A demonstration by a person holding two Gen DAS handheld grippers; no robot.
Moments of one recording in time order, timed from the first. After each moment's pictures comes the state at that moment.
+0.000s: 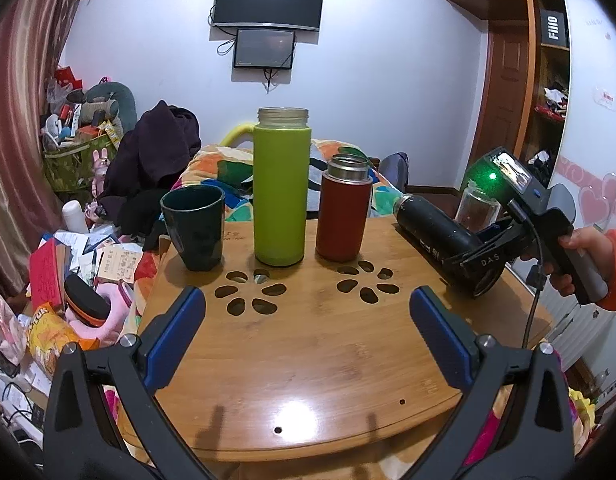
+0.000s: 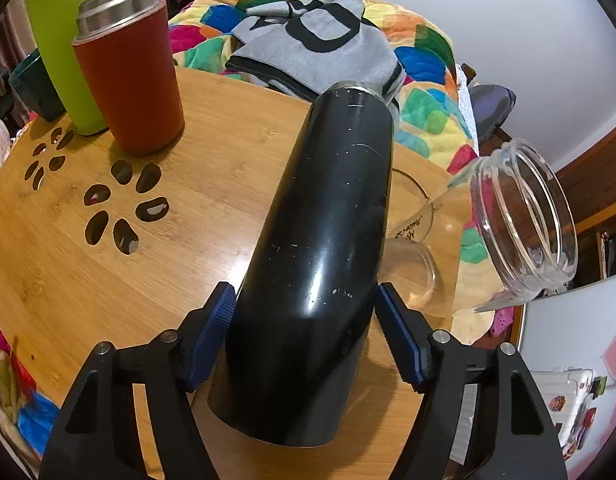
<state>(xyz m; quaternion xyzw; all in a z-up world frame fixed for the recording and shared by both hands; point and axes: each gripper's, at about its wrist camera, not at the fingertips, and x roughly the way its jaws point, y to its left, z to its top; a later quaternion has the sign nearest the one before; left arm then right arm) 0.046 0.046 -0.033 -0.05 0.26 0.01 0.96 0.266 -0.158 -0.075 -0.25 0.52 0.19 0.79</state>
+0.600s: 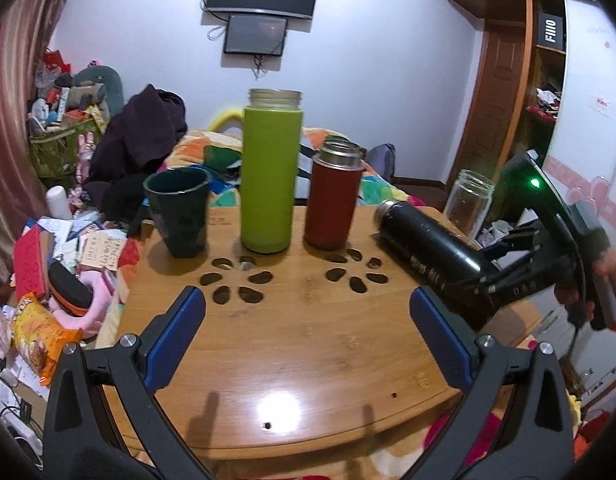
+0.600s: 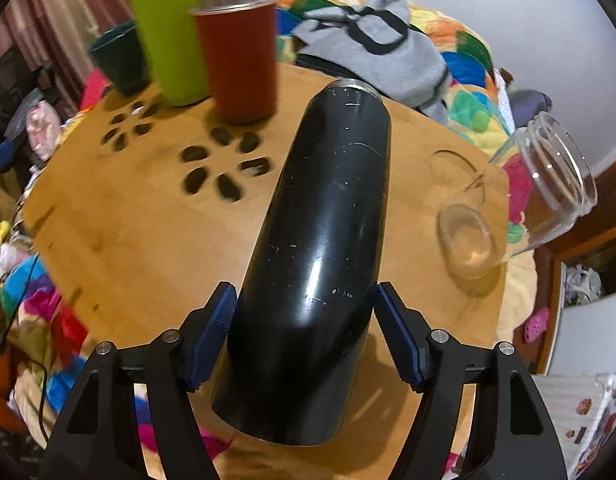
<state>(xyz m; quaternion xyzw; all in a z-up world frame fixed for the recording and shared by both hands) 0.055 0.046 -0.040 -0.07 0.29 -0.03 0.95 0.200 -0.152 -0.067 -0.22 0.52 0.27 0.78</state>
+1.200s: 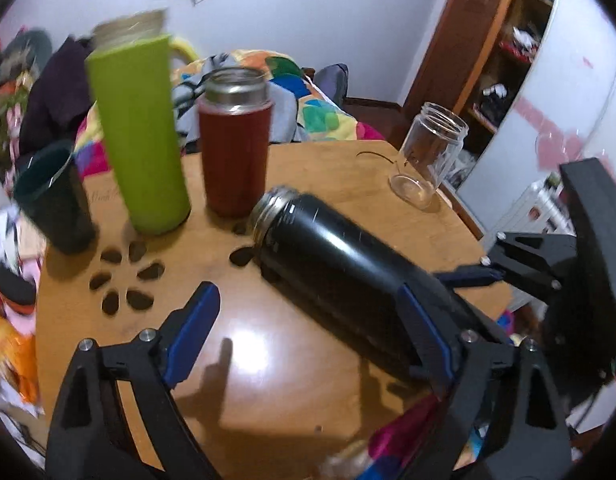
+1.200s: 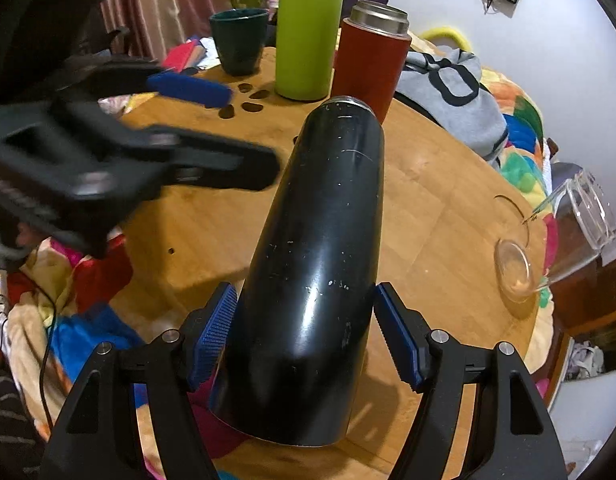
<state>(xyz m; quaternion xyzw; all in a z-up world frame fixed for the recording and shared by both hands) 0.142 -0.020 -0.048 -0.05 0.42 -0.12 0.90 0.141 -0.143 -0.068 -0.26 0.45 0.38 0.77</state>
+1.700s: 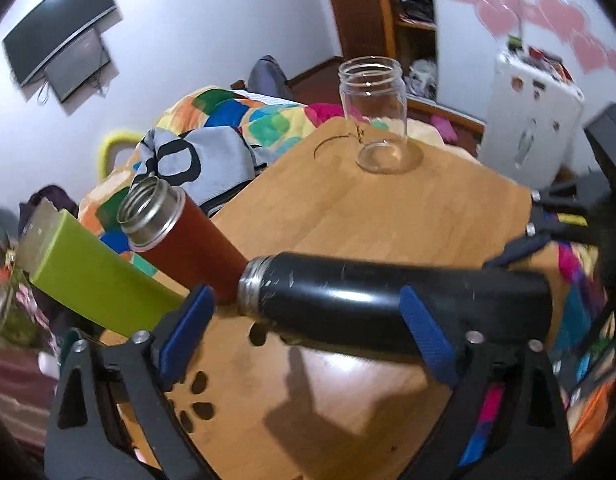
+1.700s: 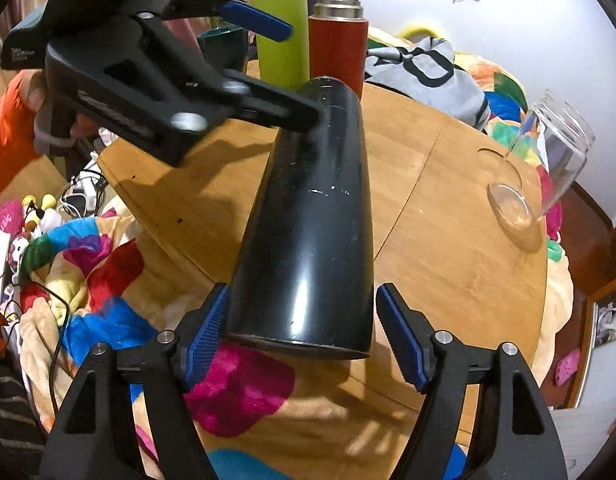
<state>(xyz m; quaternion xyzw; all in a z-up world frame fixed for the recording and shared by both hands) 0.170 -0.068 -0.025 0.23 0.40 -0.20 0.86 0.122 -0.184 -0.082 -0.18 0.44 0.37 0.79</state>
